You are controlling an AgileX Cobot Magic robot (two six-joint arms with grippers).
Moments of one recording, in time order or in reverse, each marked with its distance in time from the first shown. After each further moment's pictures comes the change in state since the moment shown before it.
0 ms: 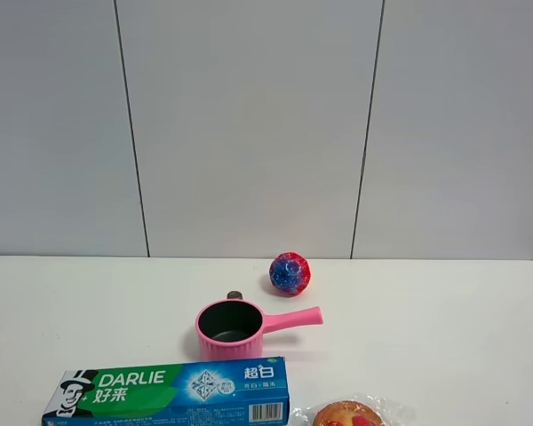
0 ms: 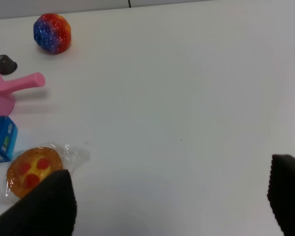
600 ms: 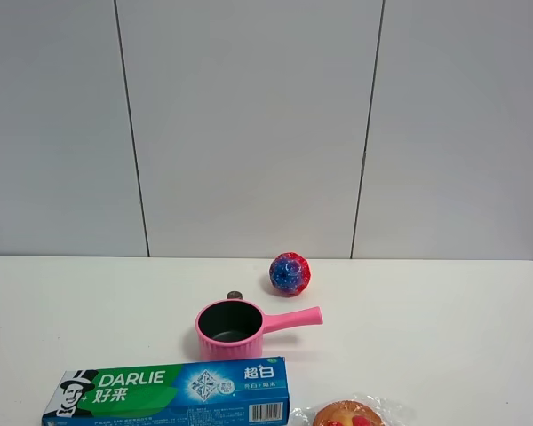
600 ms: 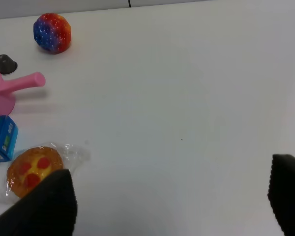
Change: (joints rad) left arm 0.001 0.001 0.200 -0.073 -0.083 0.072; right arm 0.000 0.000 0.000 0.000 0.000 0.000
